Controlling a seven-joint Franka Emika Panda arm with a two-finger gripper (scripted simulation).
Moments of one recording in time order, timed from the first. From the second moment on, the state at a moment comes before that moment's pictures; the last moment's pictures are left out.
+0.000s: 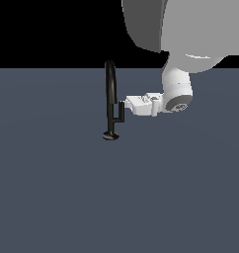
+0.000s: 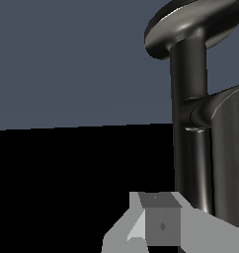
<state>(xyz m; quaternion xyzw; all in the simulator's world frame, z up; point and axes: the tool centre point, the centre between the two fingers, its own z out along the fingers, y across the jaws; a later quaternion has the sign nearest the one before) 0.132 -0.005 0.142 -0.52 0.48 0.54 0.46</state>
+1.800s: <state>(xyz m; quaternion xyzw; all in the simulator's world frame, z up) 0.078 -0.010 0.159 -0.52 0.48 0.53 0.47</state>
